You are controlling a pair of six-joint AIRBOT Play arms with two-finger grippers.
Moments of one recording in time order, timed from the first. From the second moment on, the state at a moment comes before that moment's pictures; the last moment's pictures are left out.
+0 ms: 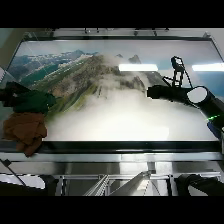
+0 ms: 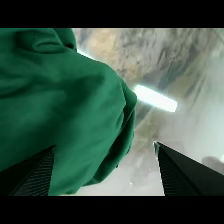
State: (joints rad) left arm 0.65 -1.76 1.48 -2.33 1.35 1.94; right arm 0.19 -1.19 0.86 -0.89 0.54 1.20
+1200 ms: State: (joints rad) left arm 0.38 -1.76 1.73 -1.95 1.43 1.80; right arm 0.19 -1.19 0.86 -0.91 0.53 1.20
